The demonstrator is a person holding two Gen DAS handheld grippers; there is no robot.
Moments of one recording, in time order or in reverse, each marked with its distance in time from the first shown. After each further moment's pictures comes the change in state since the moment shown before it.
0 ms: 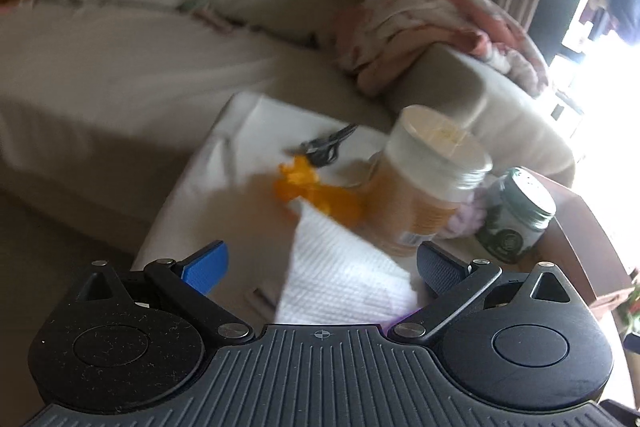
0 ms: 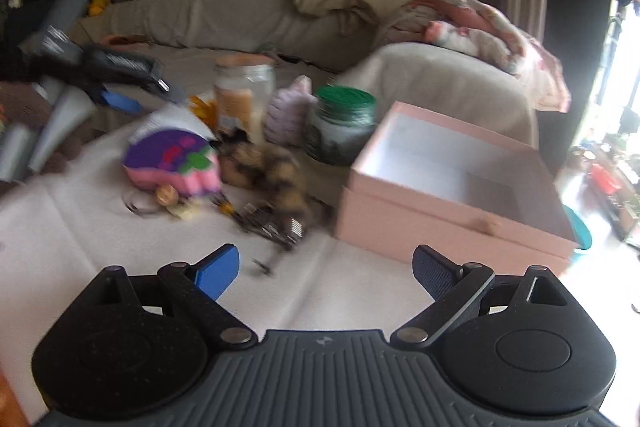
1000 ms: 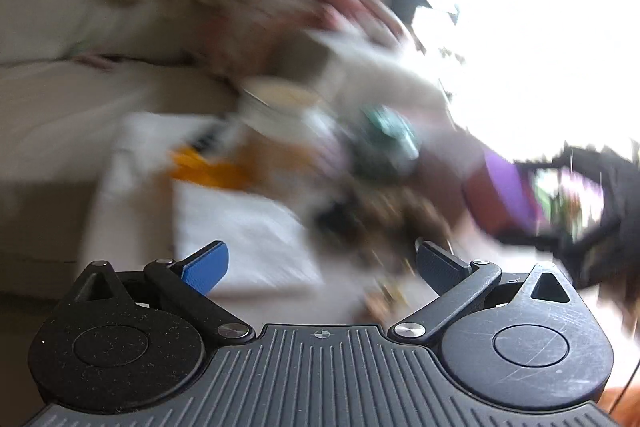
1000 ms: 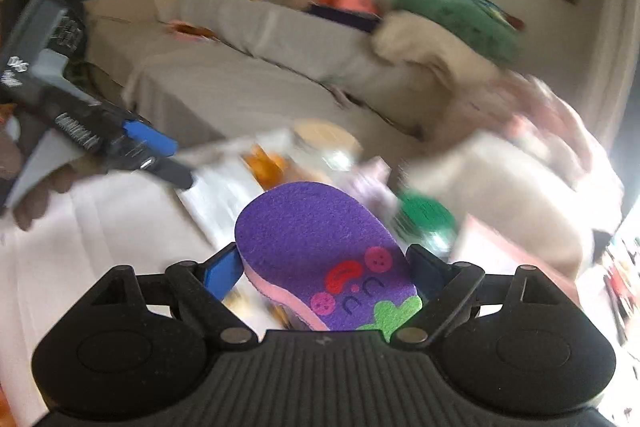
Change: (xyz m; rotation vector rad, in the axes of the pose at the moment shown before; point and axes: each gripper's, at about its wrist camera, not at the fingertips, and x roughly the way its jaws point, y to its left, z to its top) left arm -0.050 -0.039 -0.045 0.367 0.018 -0.279; right arm 0.011 0.034 0.043 -0.237 -0.010 0.001
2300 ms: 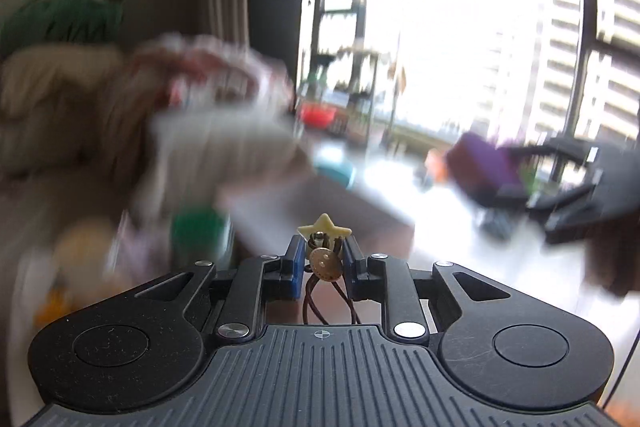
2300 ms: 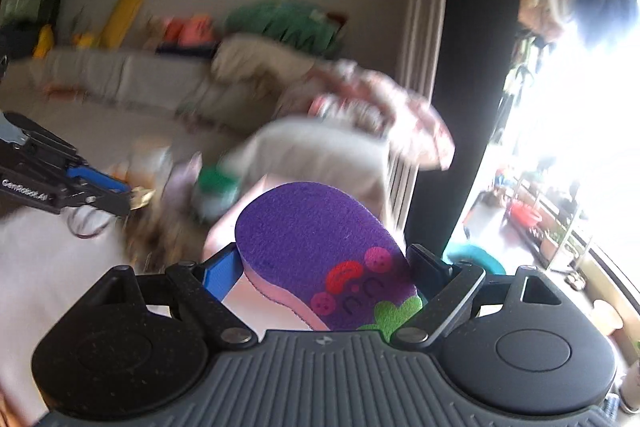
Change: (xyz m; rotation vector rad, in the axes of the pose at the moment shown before) left arm 0.012 -0.164 0.095 0.229 -0.144 -0.138; right arm -0.123 -0.123 -0.037 0.282 -0.159 -0.318
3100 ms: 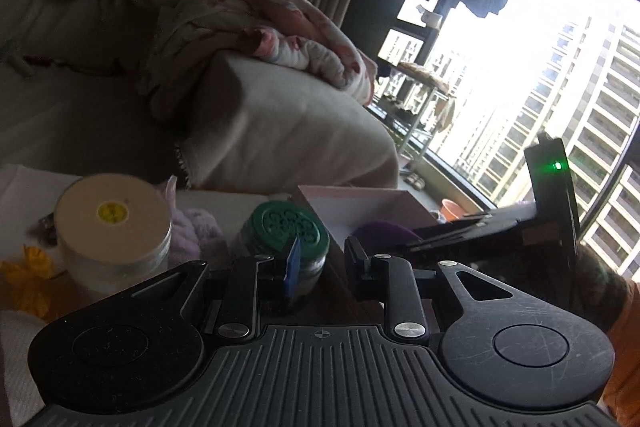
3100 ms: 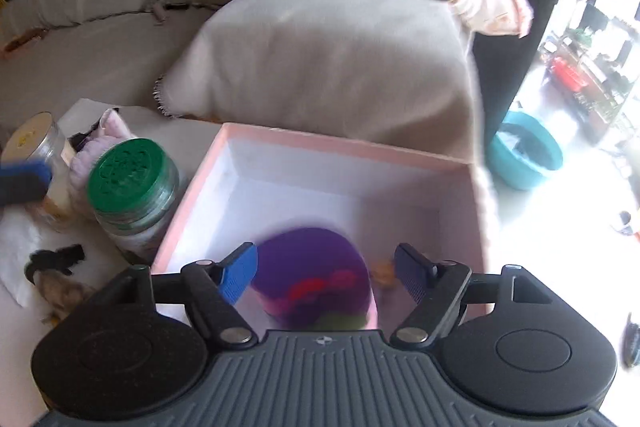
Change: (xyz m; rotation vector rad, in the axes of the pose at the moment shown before) left arm 0.055 0.118 -0.036 -0.343 0.041 0.015; right arm 0.270 0.023 0.015 0.130 0.560 0.167
